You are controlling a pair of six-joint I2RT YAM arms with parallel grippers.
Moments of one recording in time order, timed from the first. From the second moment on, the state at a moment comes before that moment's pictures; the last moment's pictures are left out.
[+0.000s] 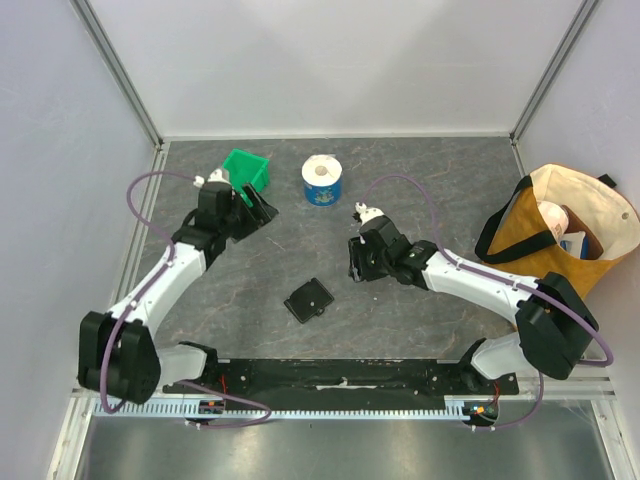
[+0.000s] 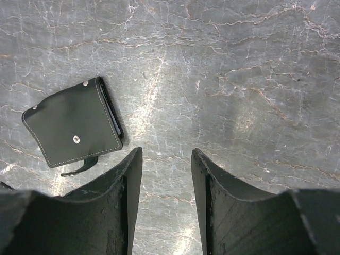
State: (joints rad) left arm -0.28 1.21 0.82 -0.22 0.05 -0.76; right arm 0.78 1.42 0.87 -0.31 0.07 0.46
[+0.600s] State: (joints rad) left arm -0.12 1.88 1.50 -0.27 0.11 -0.48; right arm 0.72 1.39 0.87 -0.32 0.02 0.43
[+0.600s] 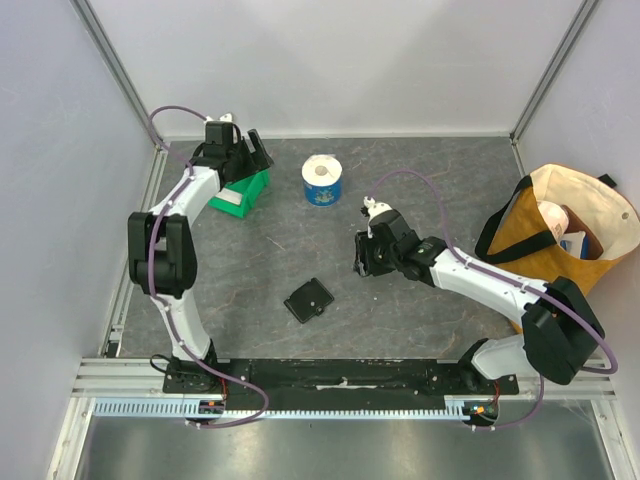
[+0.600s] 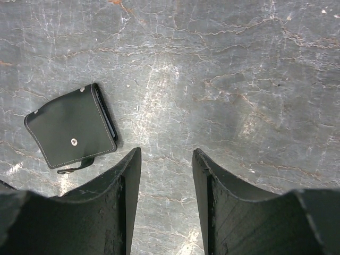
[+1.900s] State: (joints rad) left arm -0.13 1.89 1.19 -0.09 0.45 -0.33; right arm 0.63 1.46 0.86 -0.30 -0.05 0.41
